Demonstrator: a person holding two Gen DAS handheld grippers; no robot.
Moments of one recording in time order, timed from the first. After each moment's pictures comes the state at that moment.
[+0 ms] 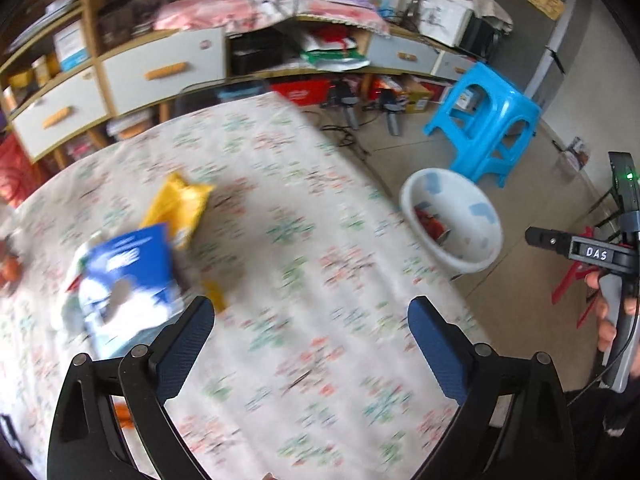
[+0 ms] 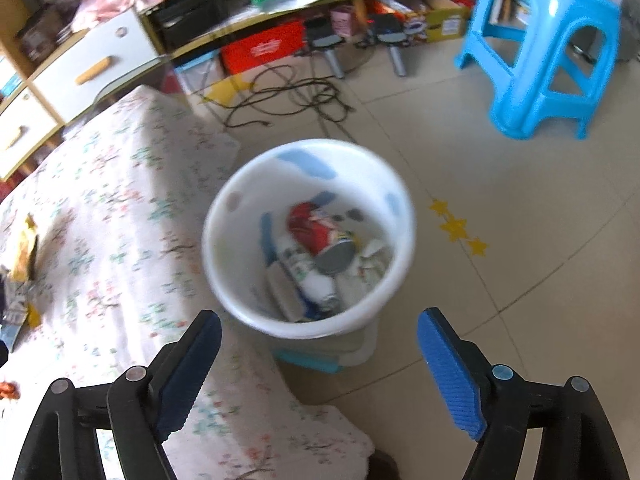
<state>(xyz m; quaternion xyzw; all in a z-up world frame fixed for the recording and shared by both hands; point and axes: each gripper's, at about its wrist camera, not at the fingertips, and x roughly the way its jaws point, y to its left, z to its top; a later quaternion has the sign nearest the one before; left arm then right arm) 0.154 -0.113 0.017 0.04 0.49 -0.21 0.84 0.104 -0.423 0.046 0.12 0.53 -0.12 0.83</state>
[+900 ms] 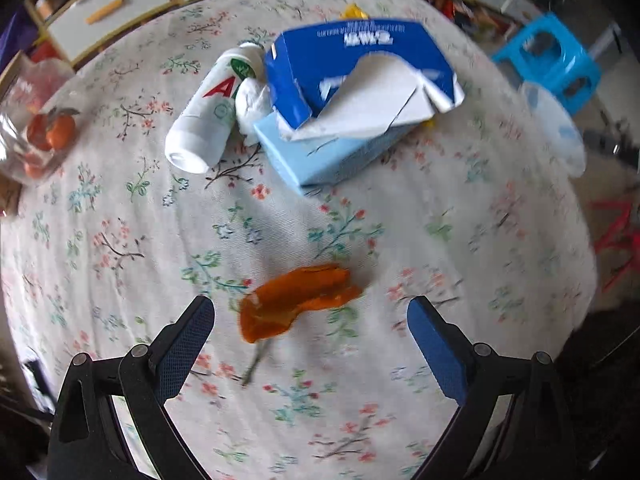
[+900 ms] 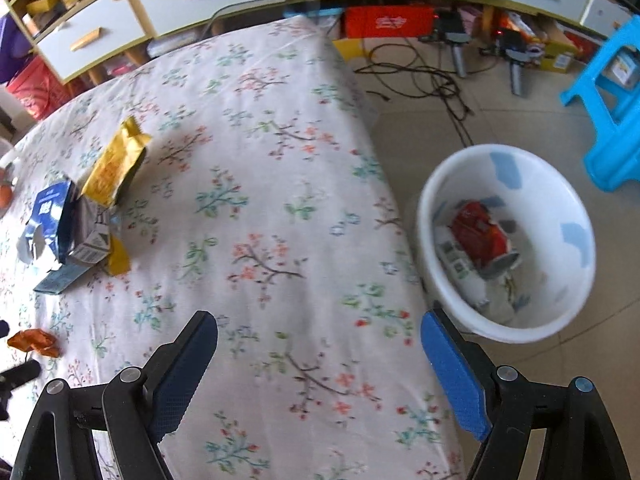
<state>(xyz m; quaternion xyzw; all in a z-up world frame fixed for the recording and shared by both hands) 0.148 0.039 -0.063 0.09 0.63 -0.14 0.76 0.160 -0.266 0.021 0.04 0.57 -0.02 0.82</state>
